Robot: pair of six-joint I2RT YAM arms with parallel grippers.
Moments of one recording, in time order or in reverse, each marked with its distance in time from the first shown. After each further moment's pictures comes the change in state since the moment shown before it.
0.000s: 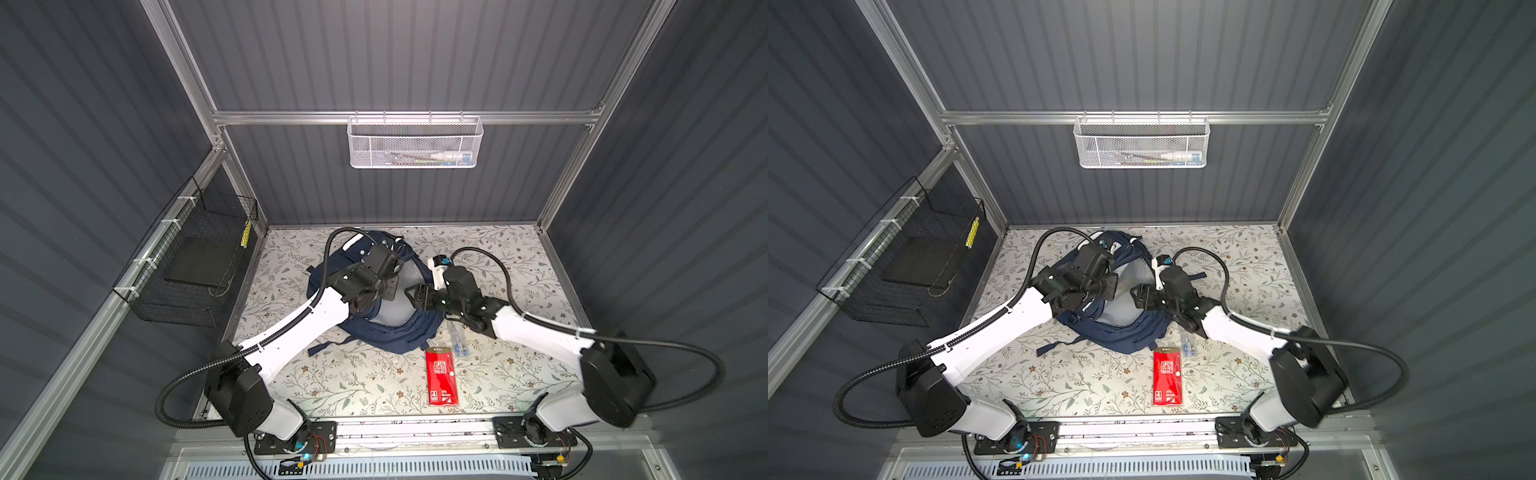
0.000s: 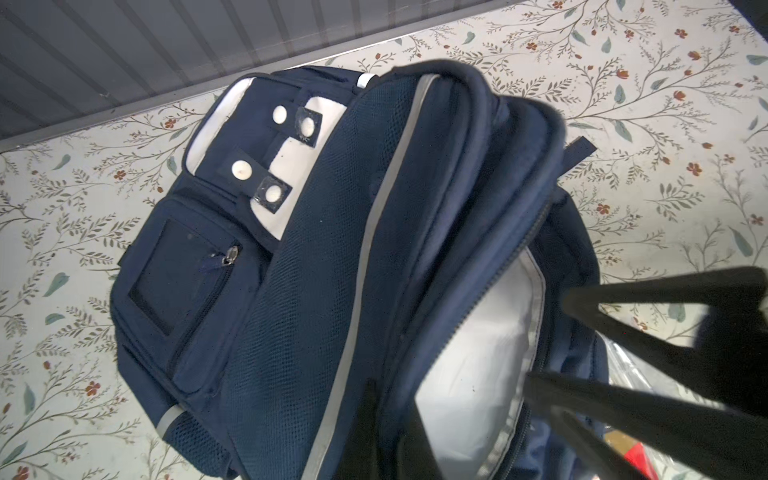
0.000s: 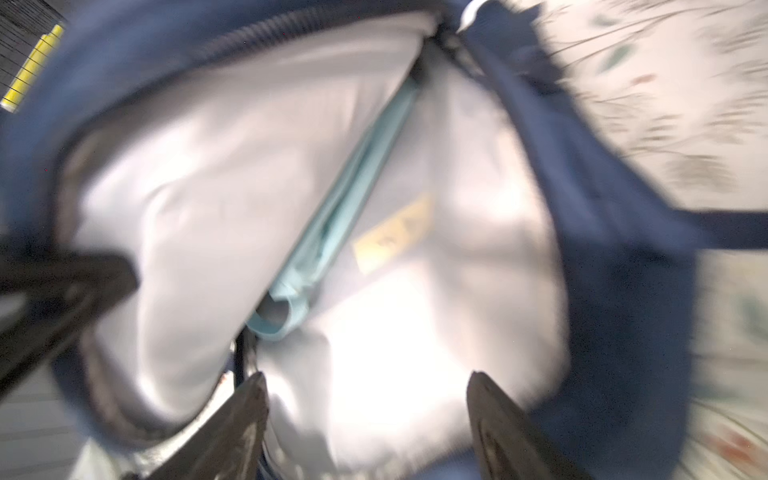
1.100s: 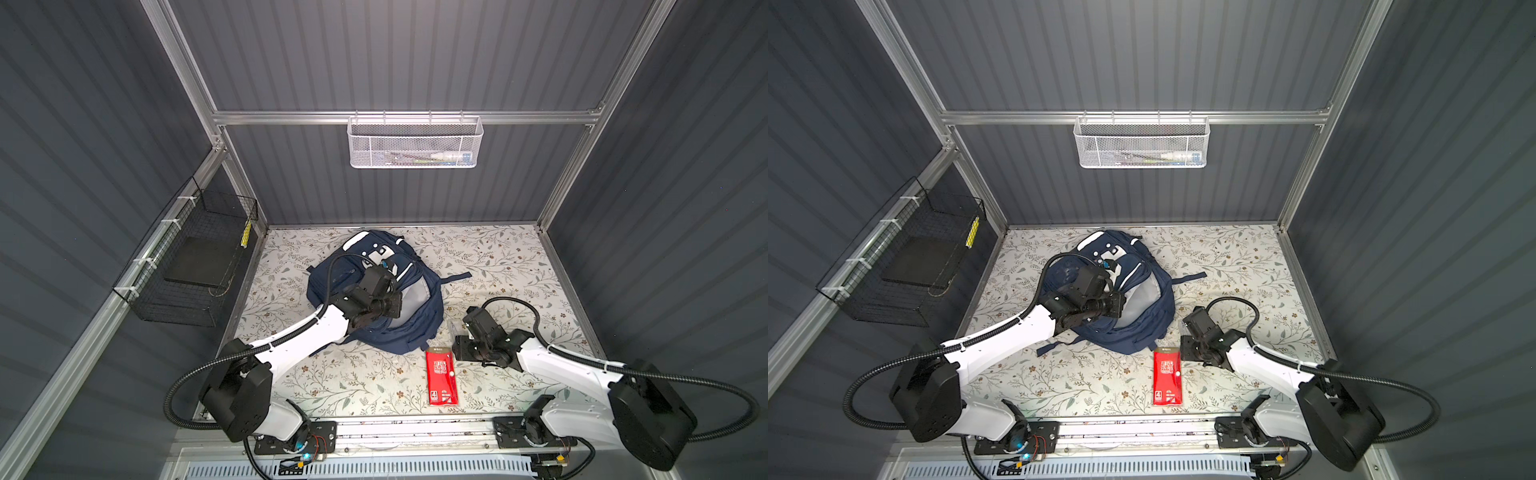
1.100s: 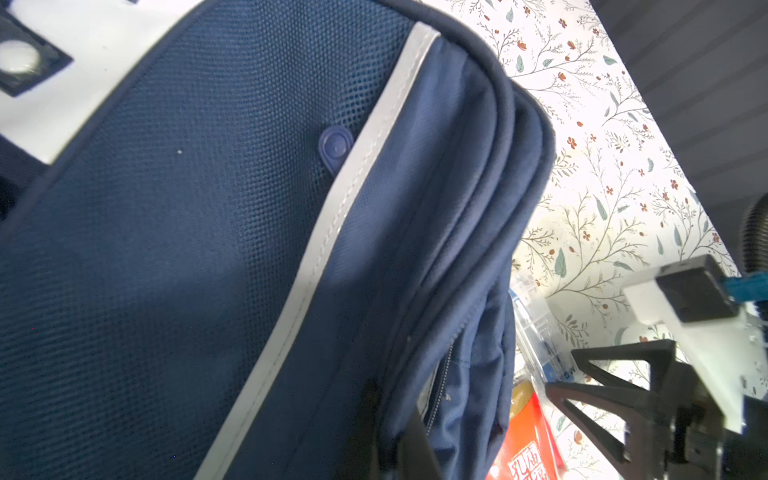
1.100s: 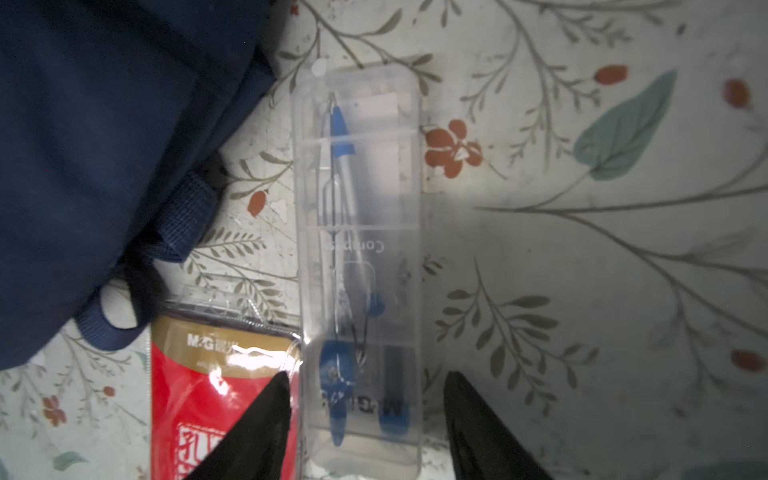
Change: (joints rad) left arm 0.018 -0.013 -0.291 0.327 0.311 -0.143; right arm -0.053 -0.120 -0.315 -0.365 0.094 0.056
